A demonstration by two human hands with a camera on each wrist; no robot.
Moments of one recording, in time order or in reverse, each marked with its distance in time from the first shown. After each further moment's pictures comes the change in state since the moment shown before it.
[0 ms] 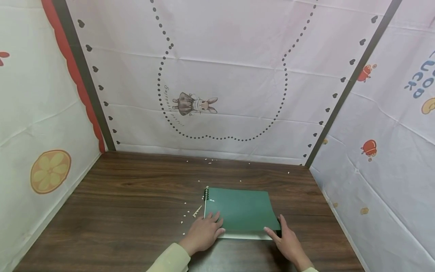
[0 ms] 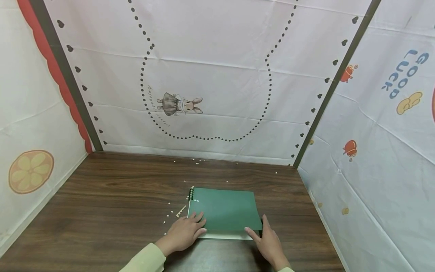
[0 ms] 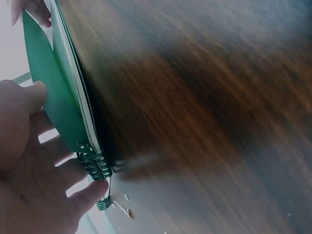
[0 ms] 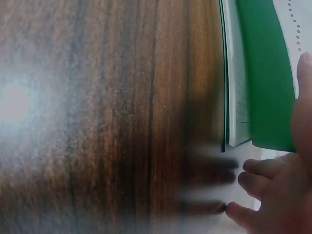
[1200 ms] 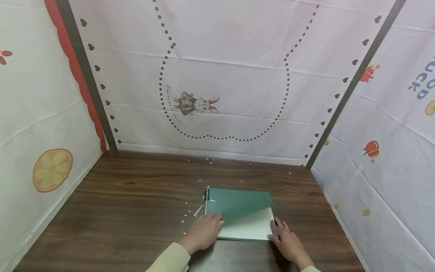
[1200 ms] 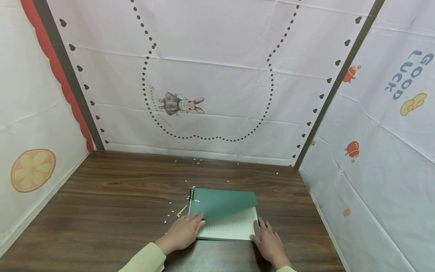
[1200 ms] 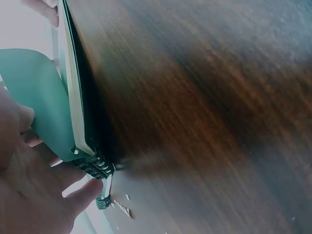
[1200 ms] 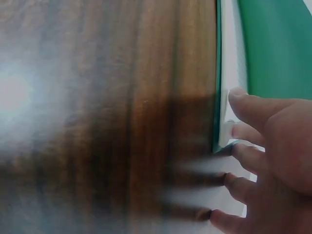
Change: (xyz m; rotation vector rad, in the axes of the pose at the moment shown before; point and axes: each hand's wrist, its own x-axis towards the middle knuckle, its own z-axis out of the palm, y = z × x) left_hand 0.002 0.001 -0.003 -0.133 0.025 -0.072; right_hand 0.001 -0.003 -0.001 -0.287 -0.042 -0.142
